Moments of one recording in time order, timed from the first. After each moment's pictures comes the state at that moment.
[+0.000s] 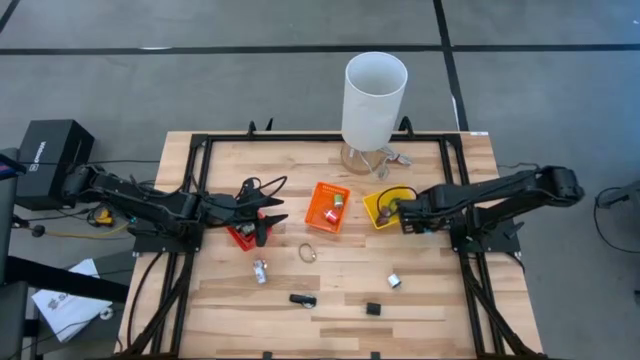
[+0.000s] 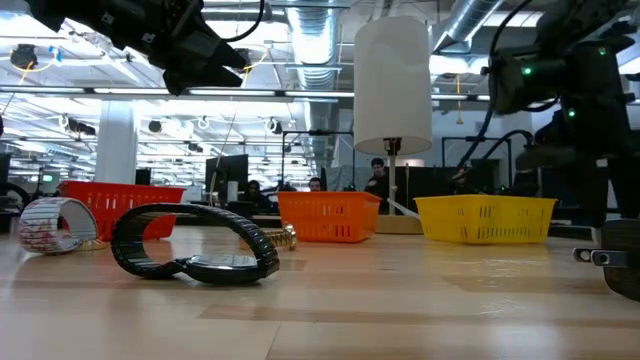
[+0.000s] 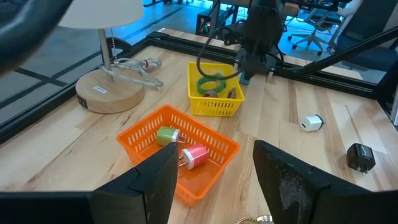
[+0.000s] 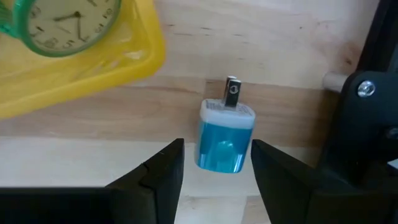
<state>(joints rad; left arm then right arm) -0.17 0.98 0.51 0.12 -0.44 -0.27 -0.02 1.25 0.60 -1.05 0.05 1.43</state>
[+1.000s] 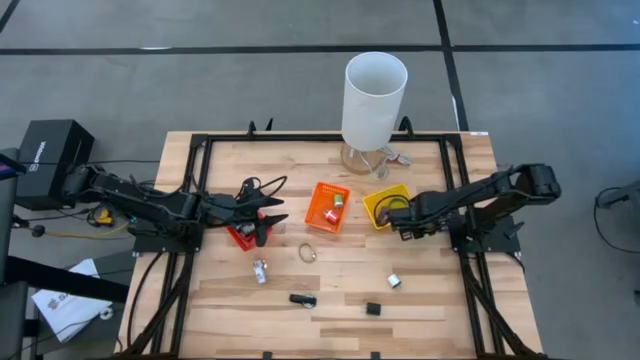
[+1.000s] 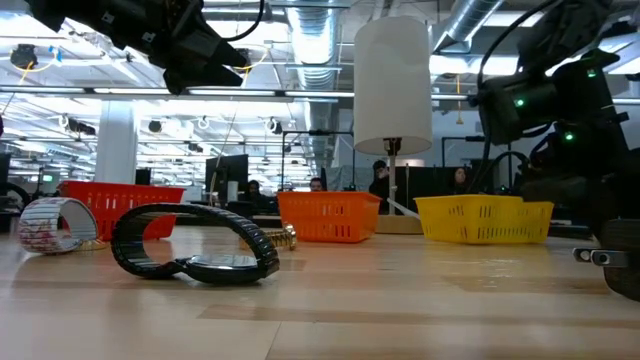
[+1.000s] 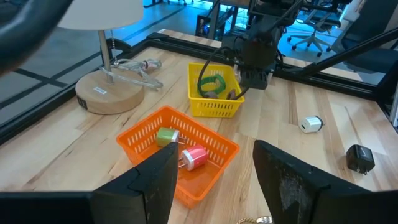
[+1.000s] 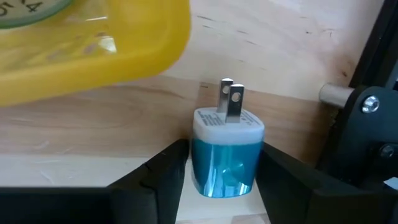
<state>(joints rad) -0.17 0.98 0.51 0.12 -0.44 -0.27 0.01 1.46 0.61 -1.00 0.08 1.36</state>
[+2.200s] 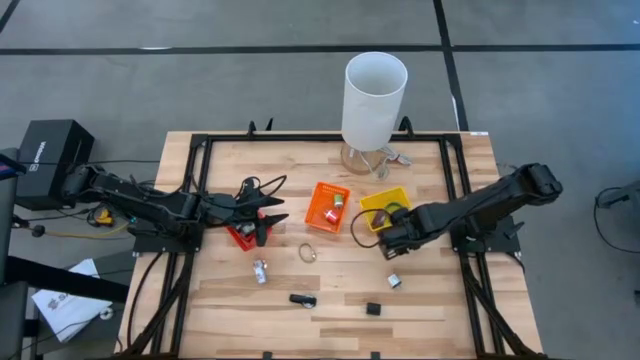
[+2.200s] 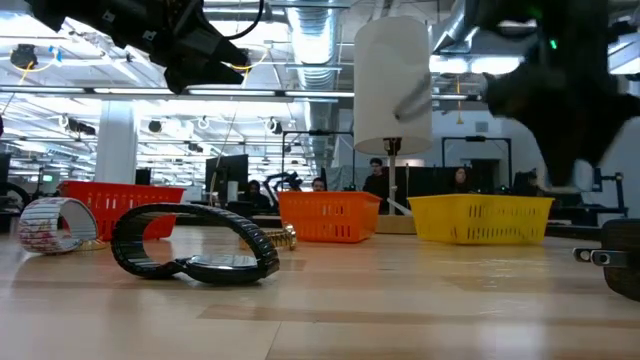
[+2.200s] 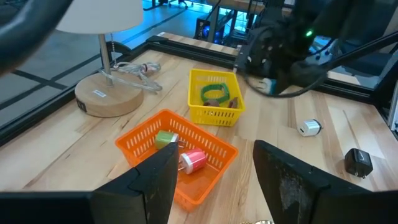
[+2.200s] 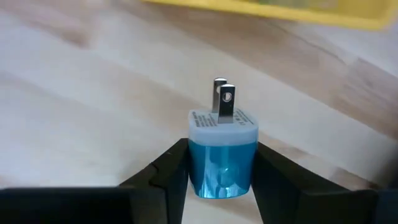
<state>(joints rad) -0.17 0.97 0.51 0.14 -0.44 -0.27 0.28 1.45 0.93 -1.03 0.08 1.39</state>
